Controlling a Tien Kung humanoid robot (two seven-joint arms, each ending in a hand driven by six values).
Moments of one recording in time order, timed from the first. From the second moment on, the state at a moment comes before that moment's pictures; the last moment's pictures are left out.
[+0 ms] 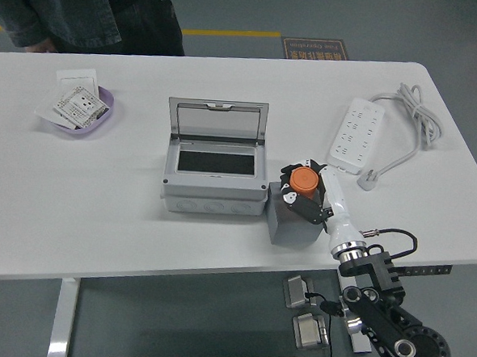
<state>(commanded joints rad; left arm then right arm) 0.04 0.08 -1.60 -0.18 1.51 0.04 0.40 0.14 -0.10 0.98 1.28 -1.35 -0.43 0.27</state>
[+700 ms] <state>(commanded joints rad) 0.04 0.08 -1.63 -0.18 1.55 0.03 0.41 0.26 -0.13 0.91 1.35 -1.64 -0.49 0.09</state>
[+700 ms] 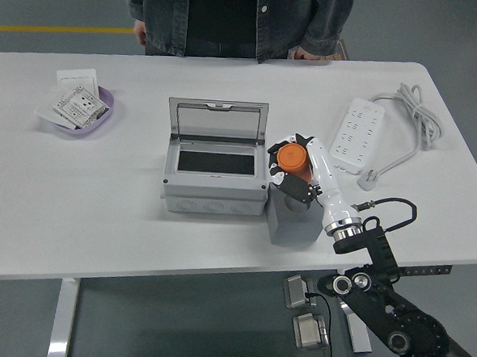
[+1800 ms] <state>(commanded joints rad) 0.05 0.10 -1.67 -0.18 1.60 0.03 0.44 0.71 0.00 0.55 0.94 -1.88 -0.37 -0.15</state>
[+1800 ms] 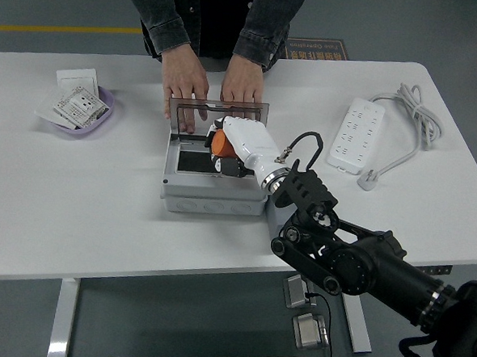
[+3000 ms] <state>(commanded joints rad) 0.03 0.10 -1.66 -0.18 1.62 0.02 0.44 0.79 0.00 0.43 0.85 -1.71 -0.43 -0.08</state>
